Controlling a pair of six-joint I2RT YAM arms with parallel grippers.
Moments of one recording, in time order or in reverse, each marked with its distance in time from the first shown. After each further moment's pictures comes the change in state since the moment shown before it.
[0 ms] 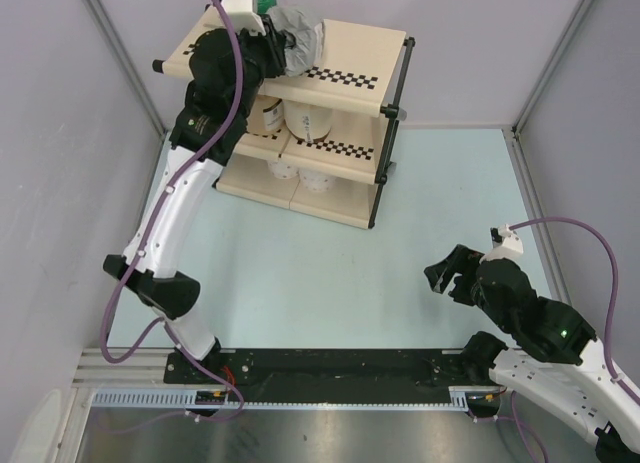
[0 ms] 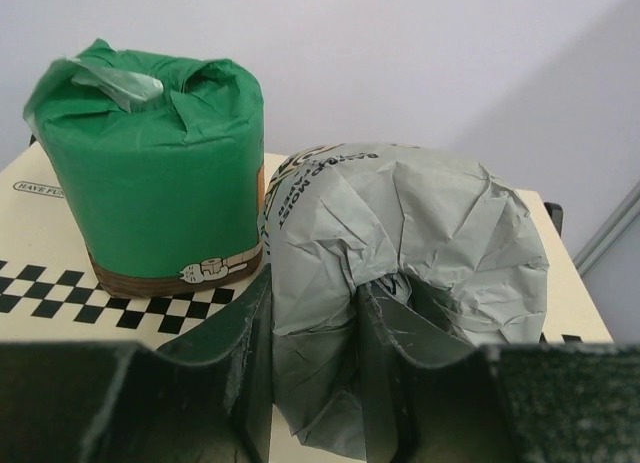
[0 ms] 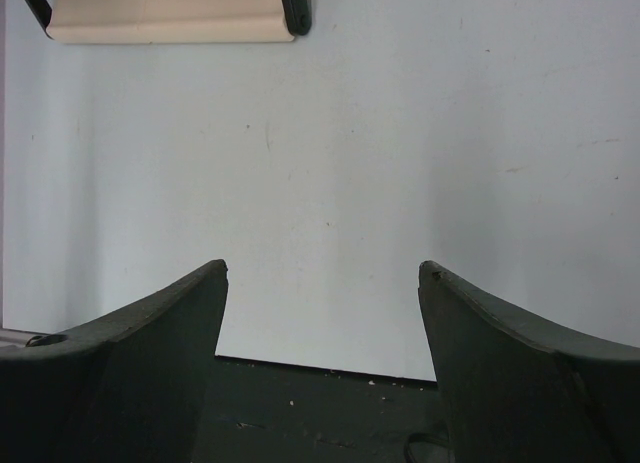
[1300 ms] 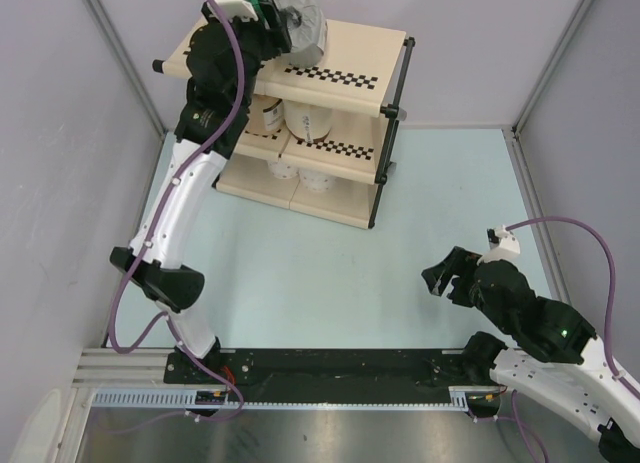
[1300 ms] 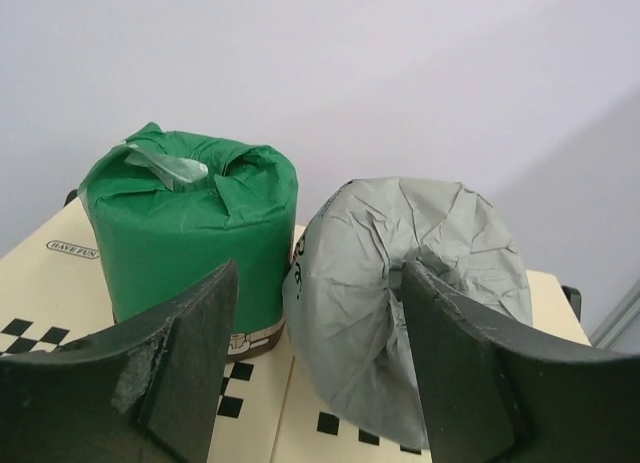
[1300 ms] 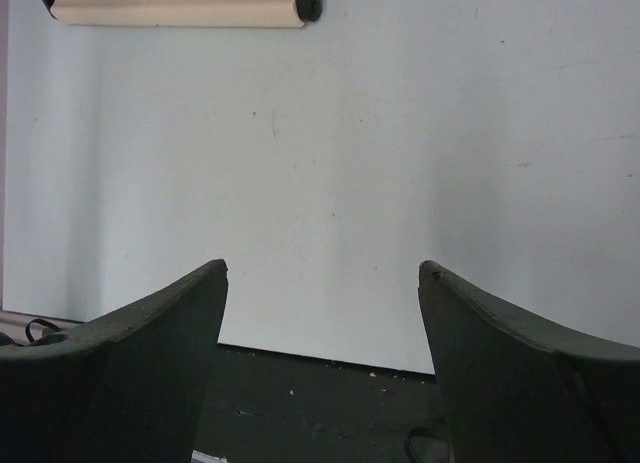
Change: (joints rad) left arm 0.033 0.053 0.021 0.166 -0.034 0.014; right arm 0.047 0.000 0.000 -0.004 0.005 0.008
